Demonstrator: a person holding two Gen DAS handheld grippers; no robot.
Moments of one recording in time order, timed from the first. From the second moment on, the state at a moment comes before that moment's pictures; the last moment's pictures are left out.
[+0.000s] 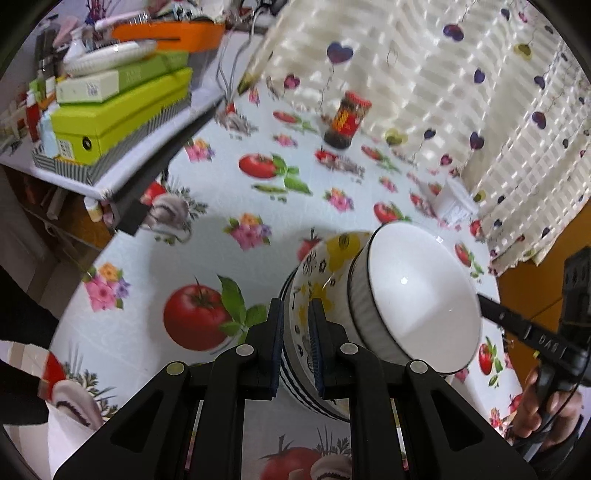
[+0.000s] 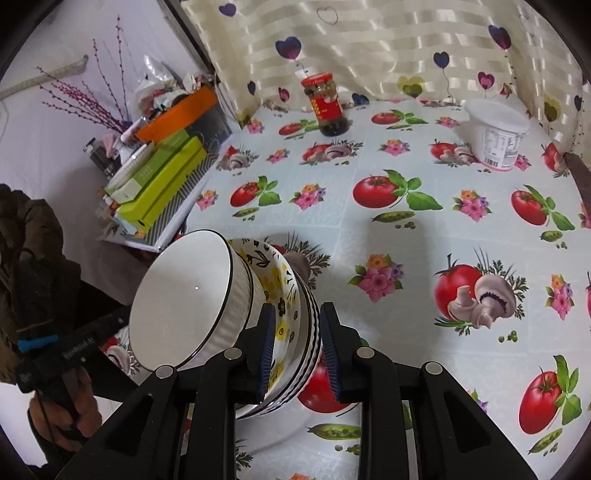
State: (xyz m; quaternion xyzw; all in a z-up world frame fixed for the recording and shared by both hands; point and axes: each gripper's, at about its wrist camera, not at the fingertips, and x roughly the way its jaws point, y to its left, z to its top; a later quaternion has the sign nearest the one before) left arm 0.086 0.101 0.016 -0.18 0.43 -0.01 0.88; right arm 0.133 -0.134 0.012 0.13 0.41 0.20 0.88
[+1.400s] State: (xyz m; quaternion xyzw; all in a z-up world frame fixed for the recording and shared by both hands) left arm 0.020 0.053 0.020 -0.12 0.39 -0.04 0.91; right arm 0.046 -0.099 0.003 0.07 0.39 0.22 0.89
